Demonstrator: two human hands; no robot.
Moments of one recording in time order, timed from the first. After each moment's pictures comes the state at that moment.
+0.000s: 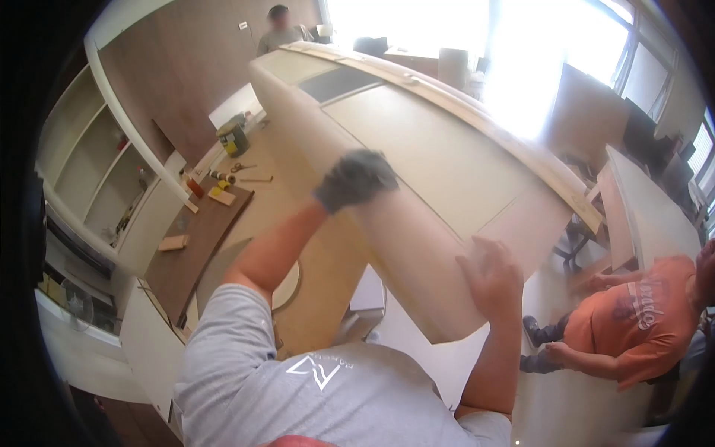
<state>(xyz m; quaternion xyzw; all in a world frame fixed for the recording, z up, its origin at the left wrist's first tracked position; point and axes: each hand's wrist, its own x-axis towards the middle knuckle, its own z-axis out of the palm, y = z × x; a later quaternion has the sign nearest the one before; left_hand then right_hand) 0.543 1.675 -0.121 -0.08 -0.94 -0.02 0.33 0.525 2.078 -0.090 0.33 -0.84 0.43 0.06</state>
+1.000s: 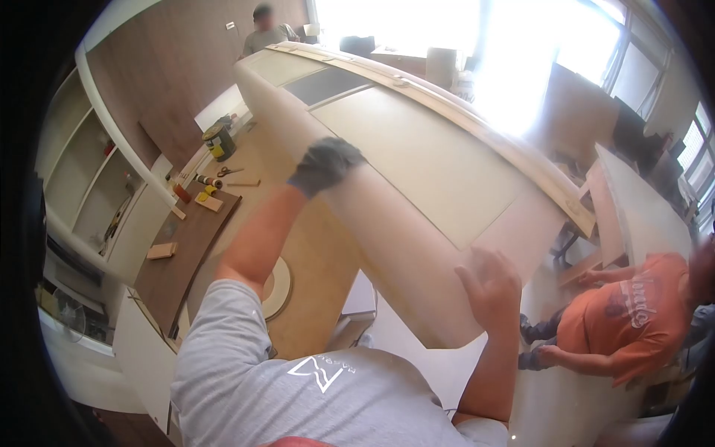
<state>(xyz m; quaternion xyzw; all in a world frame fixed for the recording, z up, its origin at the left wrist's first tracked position) 0.550 1.625 -0.102 -0.02 -0.95 -0.05 0.32 0.530 2.080 -0.084 0.32 -0.85 0.42 0.06</state>
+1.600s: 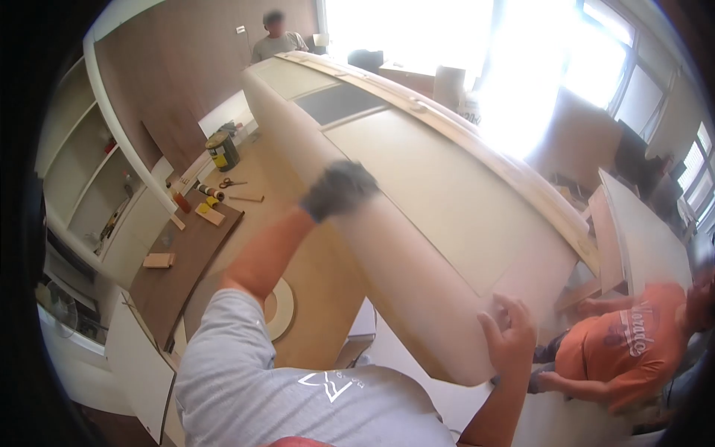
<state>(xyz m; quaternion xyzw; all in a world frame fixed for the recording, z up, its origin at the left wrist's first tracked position) 0.551 1.607 -0.098 -0.12 -0.93 -0.08 0.34 0.536 2.081 -0.081 0.27 -0.87 0.41 0.04</state>
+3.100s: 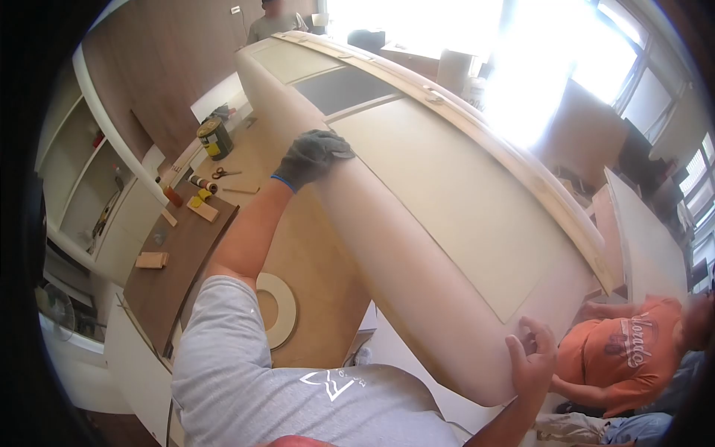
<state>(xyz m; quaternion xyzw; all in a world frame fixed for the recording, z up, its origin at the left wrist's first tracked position) 0.542 1.477 -0.096 -0.04 -0.91 -0.10 0.39 0.535 2.086 -0.084 0.21 -0.89 0.41 0.05</state>
